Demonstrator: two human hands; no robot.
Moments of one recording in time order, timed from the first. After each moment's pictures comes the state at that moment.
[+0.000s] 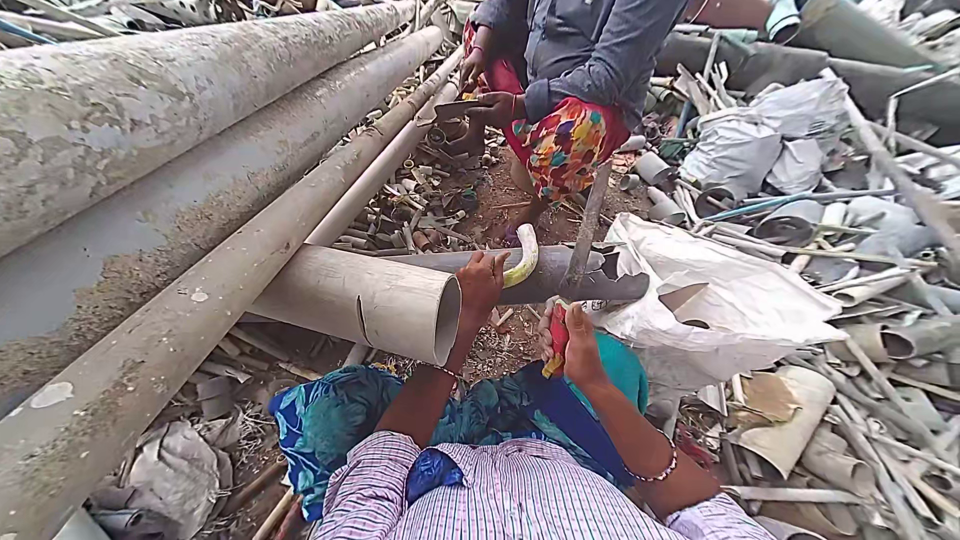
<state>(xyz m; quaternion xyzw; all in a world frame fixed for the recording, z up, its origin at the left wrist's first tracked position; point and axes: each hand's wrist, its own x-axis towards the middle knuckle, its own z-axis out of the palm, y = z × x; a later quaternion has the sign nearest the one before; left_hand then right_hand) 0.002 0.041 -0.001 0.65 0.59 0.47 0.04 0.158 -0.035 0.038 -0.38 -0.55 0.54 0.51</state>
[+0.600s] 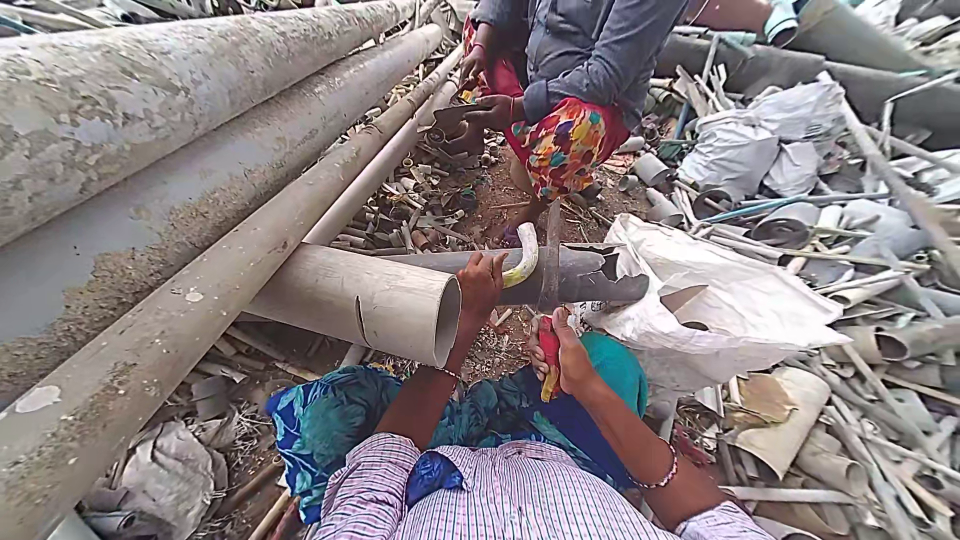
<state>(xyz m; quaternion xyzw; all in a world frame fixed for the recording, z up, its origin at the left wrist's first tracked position) 0.002 0.047 -0.015 0.63 0.59 0.50 0.01 0.158 -0.036 0.036 -0.47 -0.40 0.68 0.39</state>
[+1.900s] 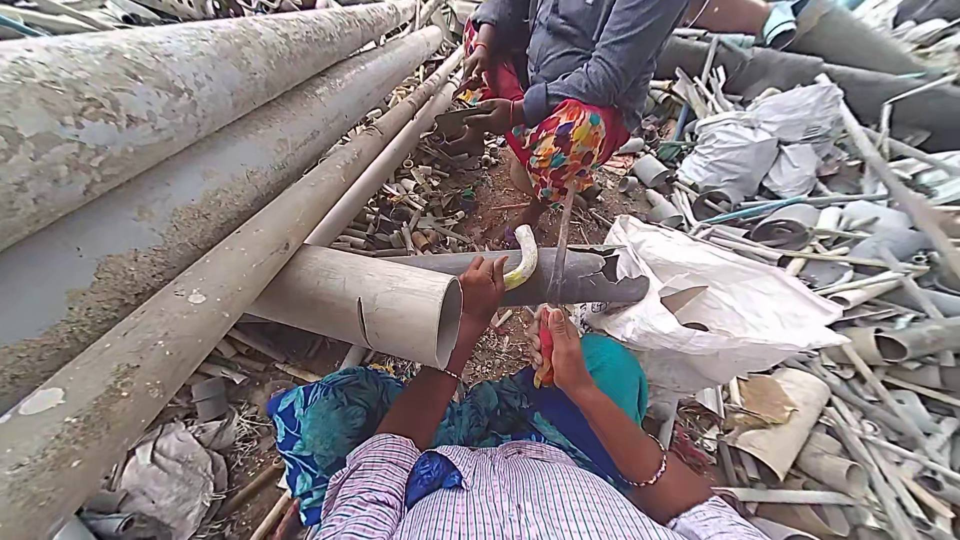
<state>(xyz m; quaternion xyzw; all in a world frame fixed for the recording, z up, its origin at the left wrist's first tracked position) 0.010 0.049 -0.016 0.60 0.58 0.54 -0.01 0.147 -0.036 0.026 -0.43 -0.52 0.56 0.49</state>
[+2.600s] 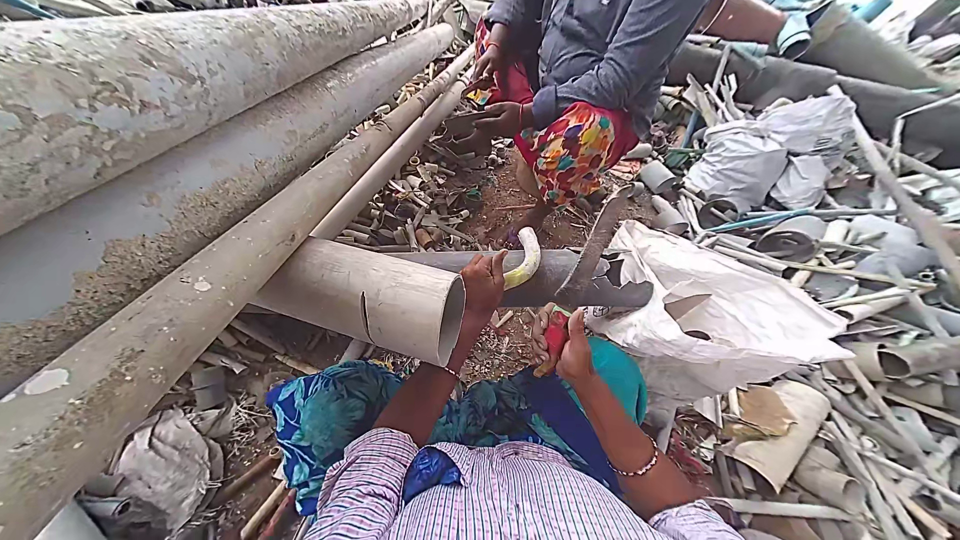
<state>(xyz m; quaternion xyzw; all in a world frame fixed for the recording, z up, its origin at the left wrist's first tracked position) 0.007 0.047 -0.012 0.58 0.59 0.56 0.05 0.165 -0.017 0.000 -0.29 -0.49 0.65 0.50</state>
